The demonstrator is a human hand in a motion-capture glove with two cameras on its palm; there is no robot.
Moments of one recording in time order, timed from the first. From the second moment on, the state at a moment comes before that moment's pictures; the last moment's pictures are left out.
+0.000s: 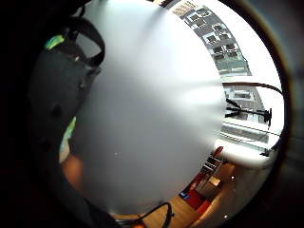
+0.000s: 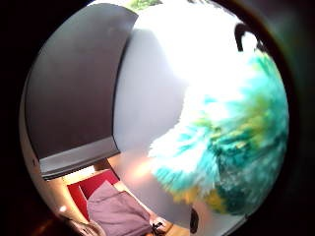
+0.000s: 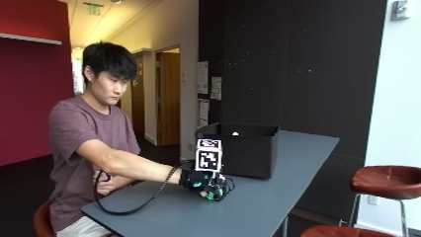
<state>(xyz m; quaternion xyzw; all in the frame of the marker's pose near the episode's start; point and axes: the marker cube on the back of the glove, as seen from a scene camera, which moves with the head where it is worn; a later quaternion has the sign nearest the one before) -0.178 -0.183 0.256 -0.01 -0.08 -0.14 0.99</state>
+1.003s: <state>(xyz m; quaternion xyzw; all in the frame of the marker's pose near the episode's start) -0.277 -0.129 -0.128 0.10 -0.10 -0.20 0.97</state>
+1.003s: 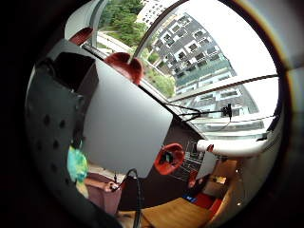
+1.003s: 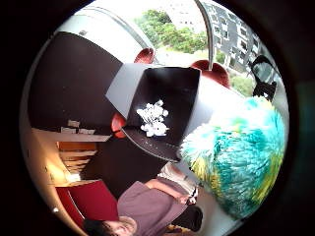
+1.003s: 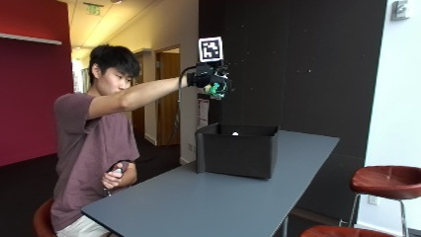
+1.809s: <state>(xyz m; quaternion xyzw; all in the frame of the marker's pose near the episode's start) -0.506 -0.194 -0.074 -0.04 0.01 -0.24 0.97</state>
